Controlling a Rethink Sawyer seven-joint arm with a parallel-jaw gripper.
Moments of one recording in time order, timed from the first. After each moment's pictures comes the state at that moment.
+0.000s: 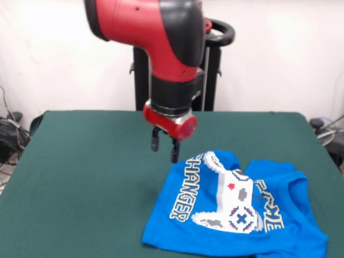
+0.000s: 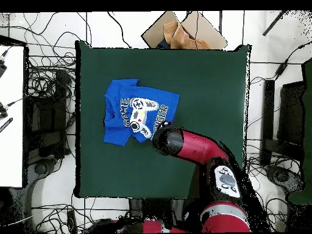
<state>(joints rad) -0.27 -0.57 -0.07 1.78 -0.02 0.31 2.18</state>
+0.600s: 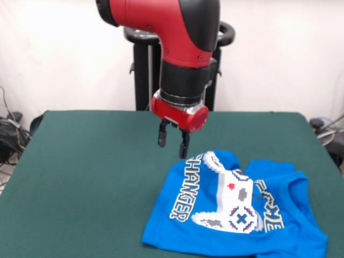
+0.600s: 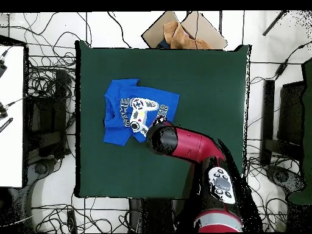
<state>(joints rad) -0.24 -0.63 -0.07 1.79 -0.02 0.31 2.18</state>
